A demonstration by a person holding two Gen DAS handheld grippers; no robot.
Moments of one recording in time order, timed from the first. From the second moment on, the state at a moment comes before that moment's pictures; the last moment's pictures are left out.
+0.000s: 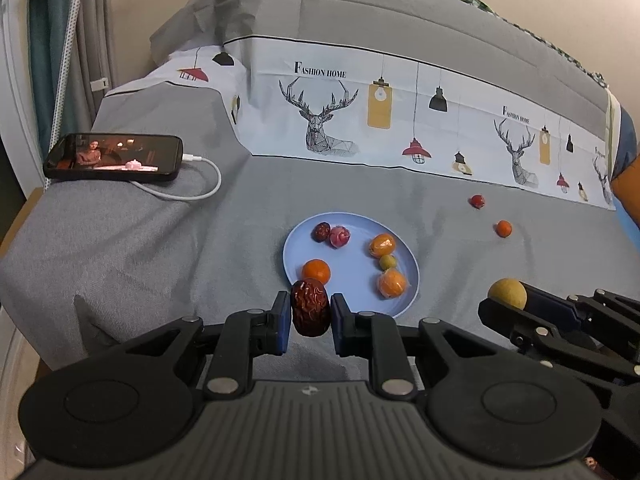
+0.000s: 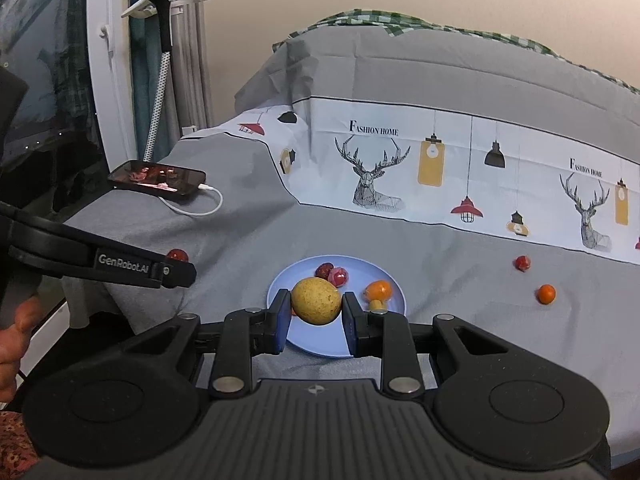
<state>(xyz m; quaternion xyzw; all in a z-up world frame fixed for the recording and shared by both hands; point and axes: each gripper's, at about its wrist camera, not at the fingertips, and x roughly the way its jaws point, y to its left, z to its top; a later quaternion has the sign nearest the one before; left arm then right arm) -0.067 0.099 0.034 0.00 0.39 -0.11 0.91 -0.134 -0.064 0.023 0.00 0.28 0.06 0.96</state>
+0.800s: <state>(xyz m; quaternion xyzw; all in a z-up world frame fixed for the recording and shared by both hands) 0.097 0.029 -0.058 0.09 0.42 -0.13 0.89 0.019 -0.085 -0.084 0.00 0.40 0.05 0.92</state>
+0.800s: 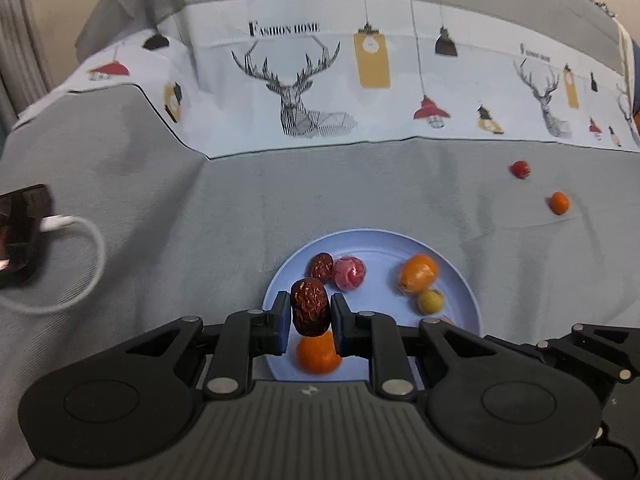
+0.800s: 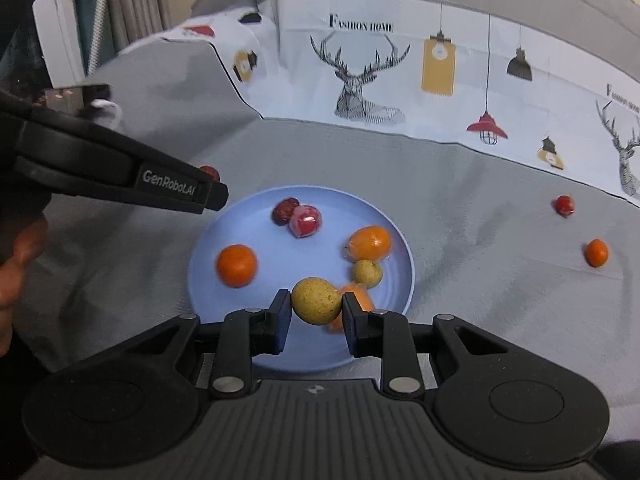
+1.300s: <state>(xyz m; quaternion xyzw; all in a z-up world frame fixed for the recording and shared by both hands) 0.054 0.041 -0.055 0.13 0.40 -0.13 0.90 -0.014 -0.122 -0.070 0.02 0.41 -0.01 0.91</state>
